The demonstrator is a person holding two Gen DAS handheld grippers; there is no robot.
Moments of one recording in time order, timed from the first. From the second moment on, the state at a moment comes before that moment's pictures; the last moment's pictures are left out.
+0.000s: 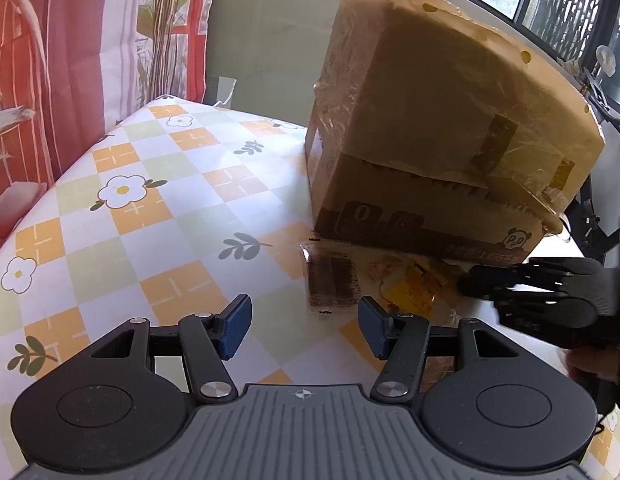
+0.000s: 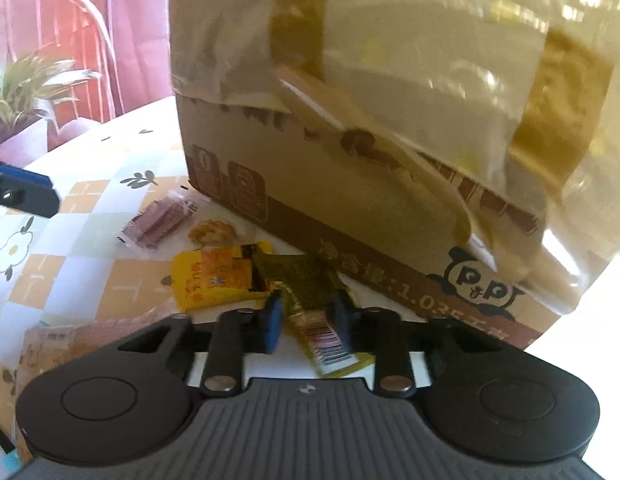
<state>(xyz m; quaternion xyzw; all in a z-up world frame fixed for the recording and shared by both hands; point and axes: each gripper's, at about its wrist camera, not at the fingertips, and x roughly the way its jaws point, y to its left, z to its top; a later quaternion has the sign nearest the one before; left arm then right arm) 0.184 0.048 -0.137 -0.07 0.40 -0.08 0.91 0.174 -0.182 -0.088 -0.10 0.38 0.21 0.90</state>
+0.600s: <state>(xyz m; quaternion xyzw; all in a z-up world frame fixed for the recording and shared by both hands) 0.222 0.001 -0.151 0.02 0.40 -0.14 0.91 0.155 -0.236 -0.074 0.11 0.37 0.15 0.91</state>
